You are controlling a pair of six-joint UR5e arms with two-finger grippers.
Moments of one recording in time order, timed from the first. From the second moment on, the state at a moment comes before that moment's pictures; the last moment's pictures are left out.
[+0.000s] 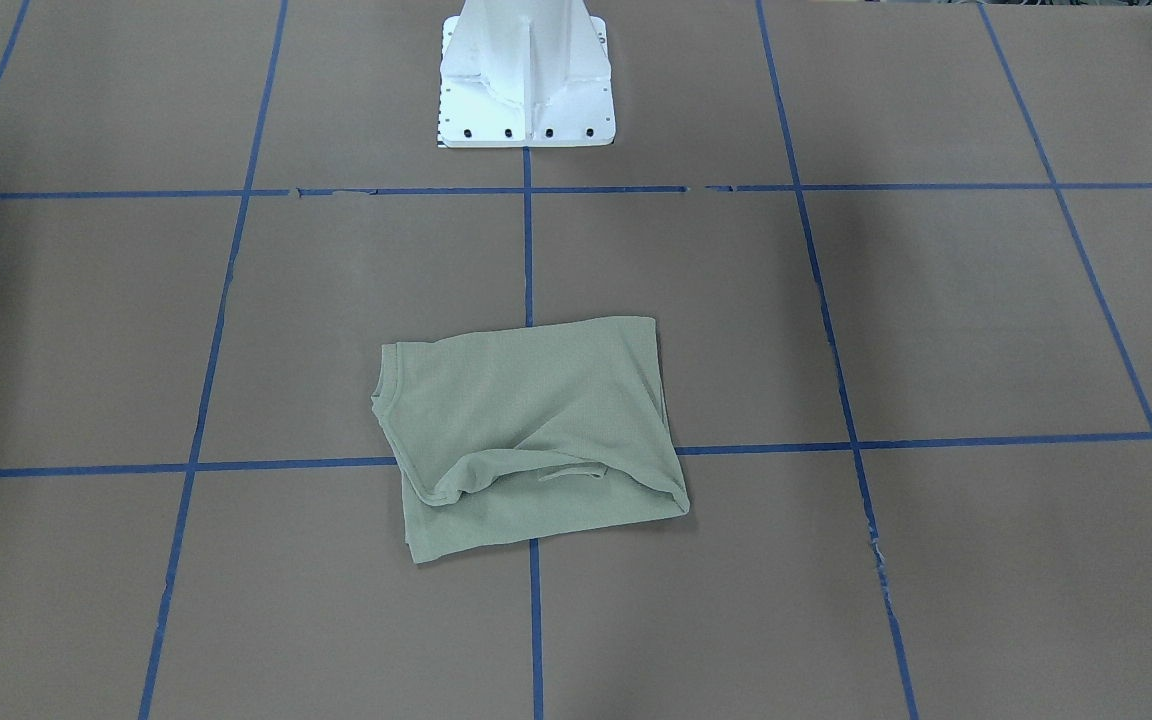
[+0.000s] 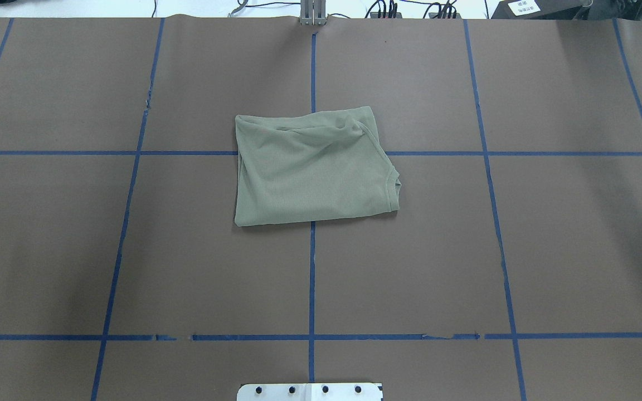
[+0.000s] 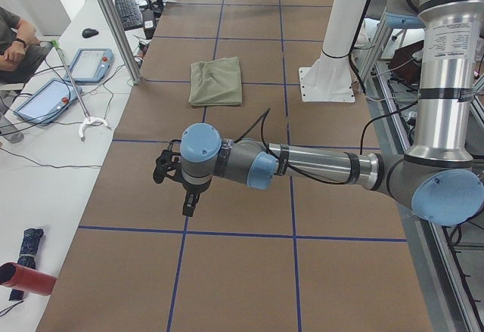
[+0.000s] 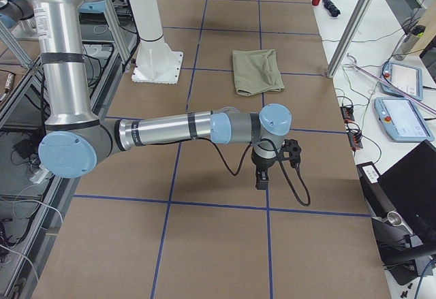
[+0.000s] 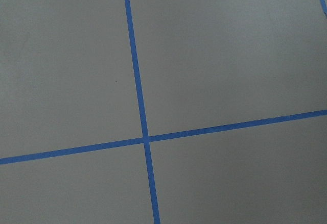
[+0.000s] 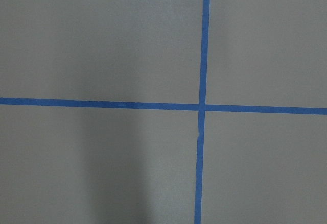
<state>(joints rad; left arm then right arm) -1.61 -1.56 -1.69 -1.75 -2.44 -0.04 1.52 -1.49 1.66 -1.69 2.33 0.05</state>
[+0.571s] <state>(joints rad) -1.61 -1.50 -1.73 -1.76 -2.45 -0.04 1.52 -1.49 1.67 -1.69 2.33 0.05</state>
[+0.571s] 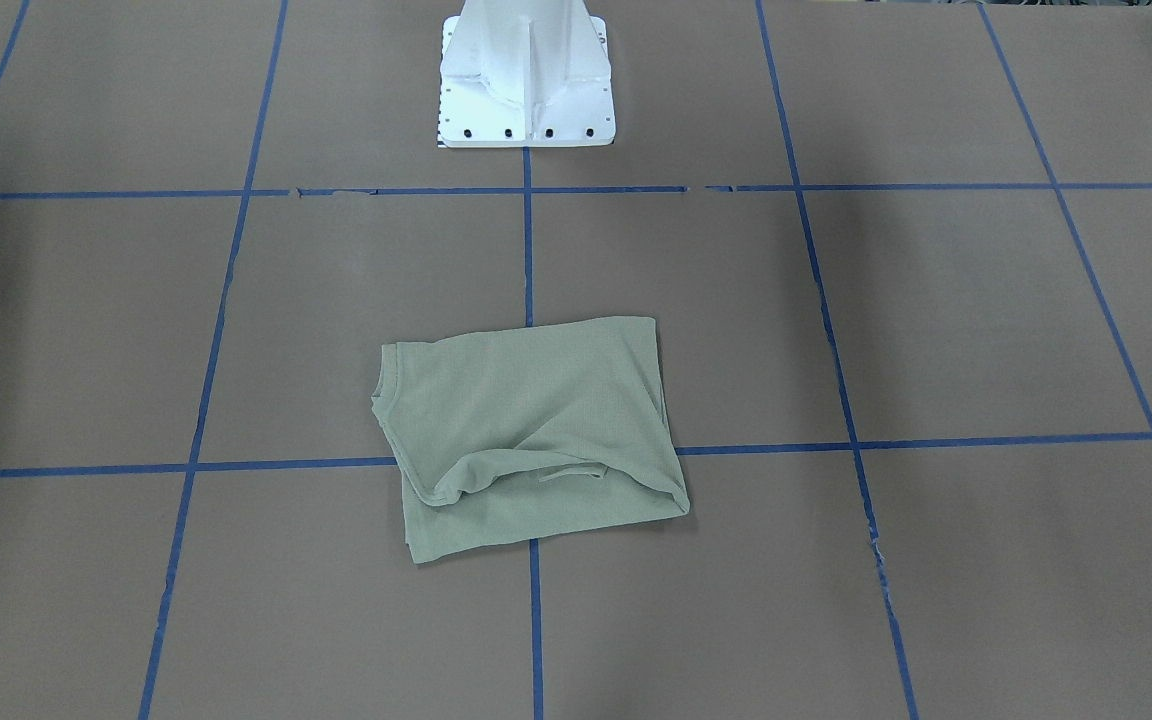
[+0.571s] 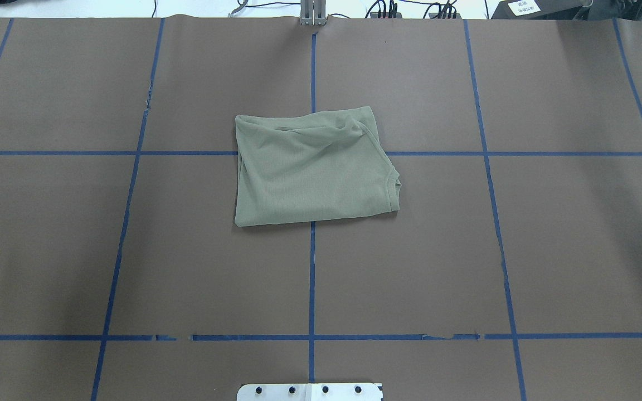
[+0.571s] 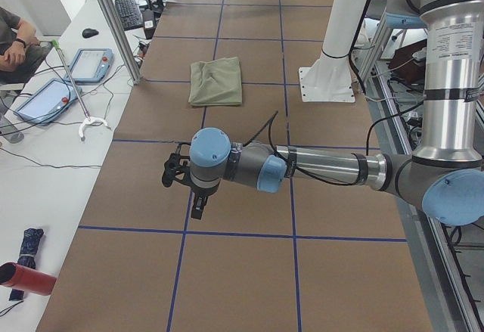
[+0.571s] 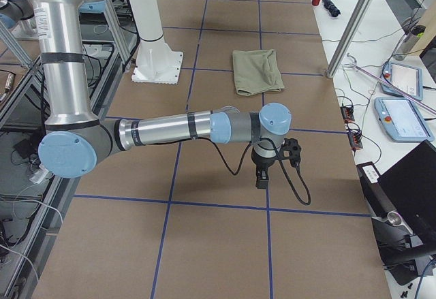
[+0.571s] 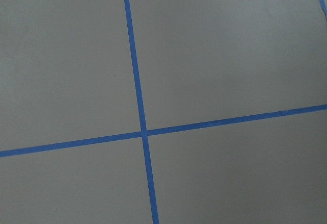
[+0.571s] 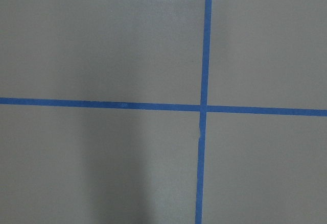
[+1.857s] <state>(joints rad) -1.61 -1.50 -1.75 -1.77 -2.44 -0.04 1.52 -1.54 1.69 -1.69 2.34 0.06</state>
